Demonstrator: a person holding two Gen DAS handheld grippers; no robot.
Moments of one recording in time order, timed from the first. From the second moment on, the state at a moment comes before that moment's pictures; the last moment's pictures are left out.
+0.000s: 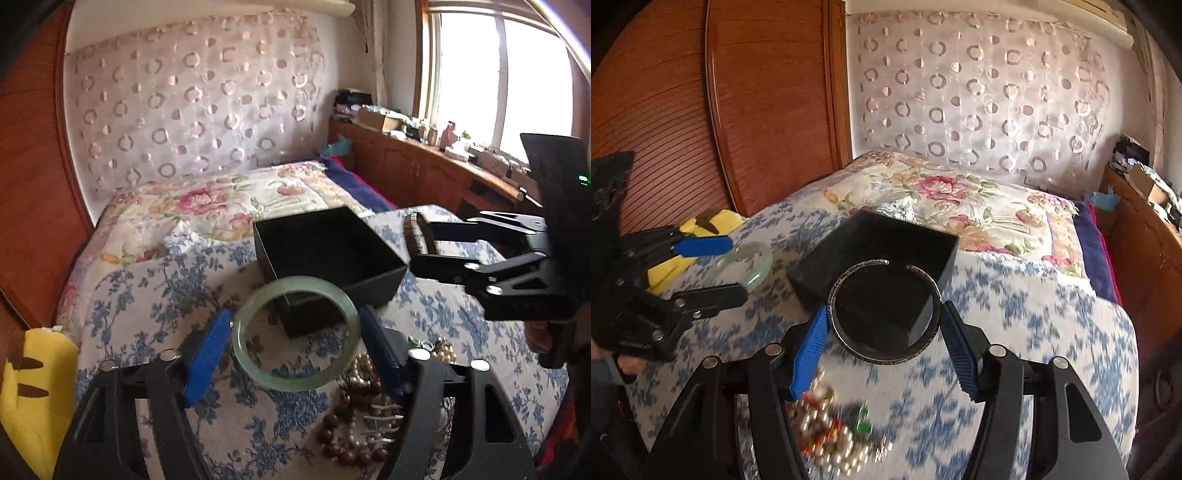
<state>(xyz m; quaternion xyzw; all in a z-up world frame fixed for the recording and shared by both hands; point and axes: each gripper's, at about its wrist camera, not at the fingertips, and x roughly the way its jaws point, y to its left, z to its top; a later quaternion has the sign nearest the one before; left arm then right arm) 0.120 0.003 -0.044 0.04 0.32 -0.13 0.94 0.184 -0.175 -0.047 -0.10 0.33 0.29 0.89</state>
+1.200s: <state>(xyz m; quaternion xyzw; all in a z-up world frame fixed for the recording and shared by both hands) 0.148 0.044 -0.101 0.04 0.41 -0.08 0.91 0.230 -0.141 -0.062 -0.11 0.37 0.30 0.87</state>
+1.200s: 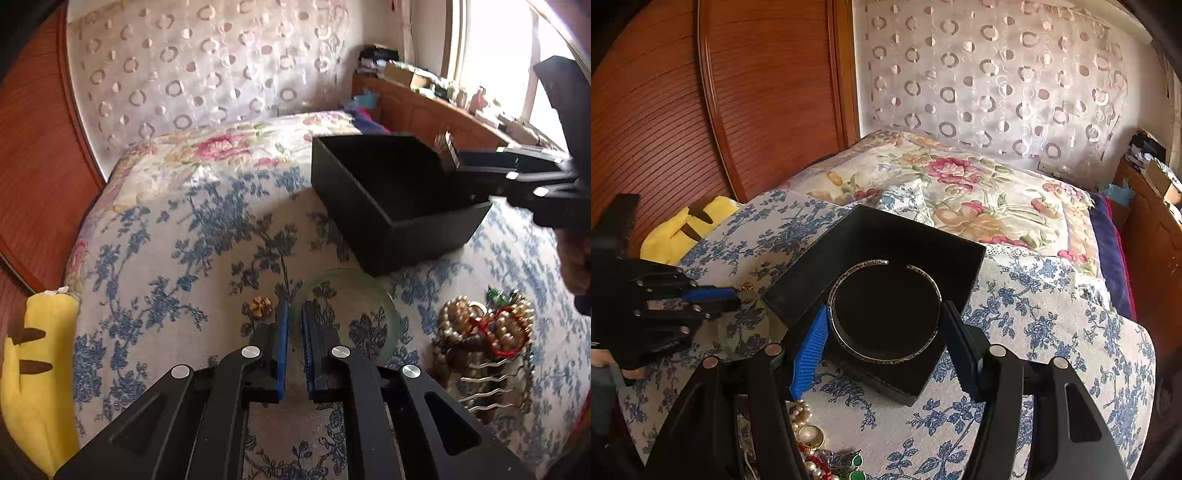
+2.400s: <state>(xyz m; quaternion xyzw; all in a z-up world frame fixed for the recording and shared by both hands) 0.217 -0.041 -0.059 0.05 0.38 -0.11 0.92 0.186 -0.254 -0.069 -0.04 0.35 0.27 0.90</state>
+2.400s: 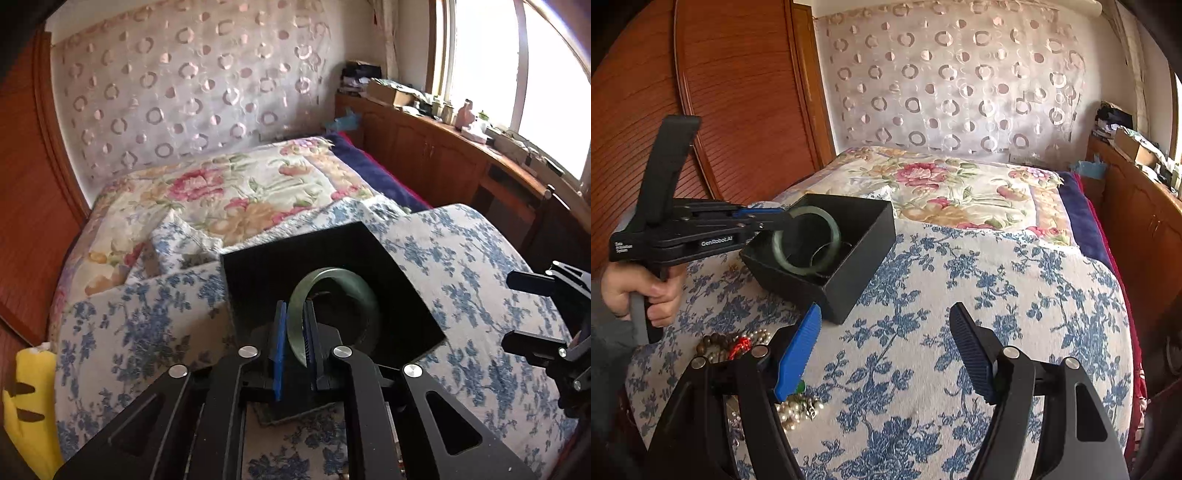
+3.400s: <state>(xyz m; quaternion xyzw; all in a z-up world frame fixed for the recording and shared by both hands) 0.078 0.009 -0.067 0.01 0.36 -0.11 0.93 0.100 -0.219 -0.099 -0.07 0.37 0.33 0.86</state>
